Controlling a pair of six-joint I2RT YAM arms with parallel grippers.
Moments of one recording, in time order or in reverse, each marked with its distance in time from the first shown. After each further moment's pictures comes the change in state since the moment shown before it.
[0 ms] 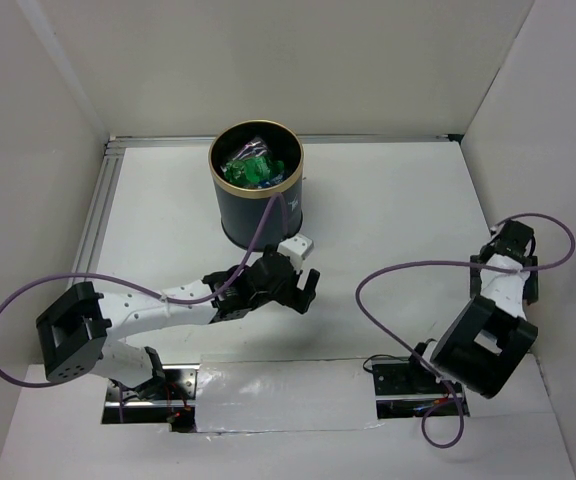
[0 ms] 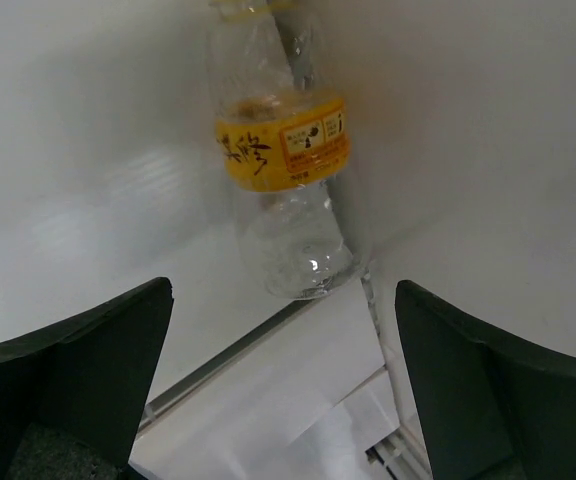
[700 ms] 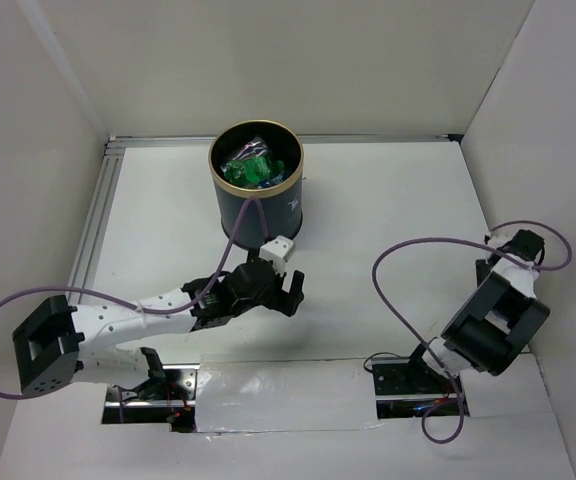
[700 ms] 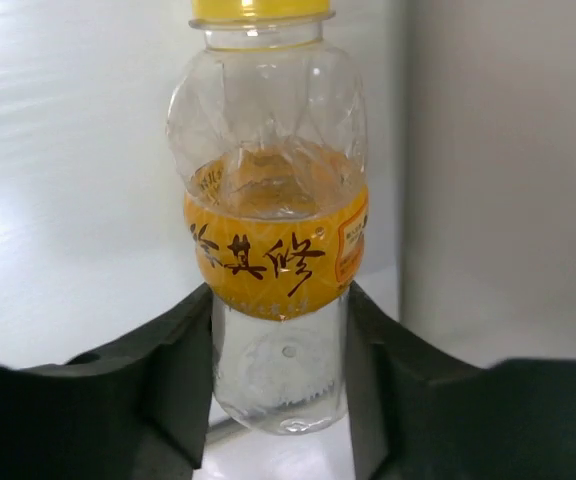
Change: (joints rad) left arm 0.008 -0.136 -0.102 -0.013 -0.015 -0.047; right arm -0.135 0.179 -0.022 0.116 -0.241 -0.156
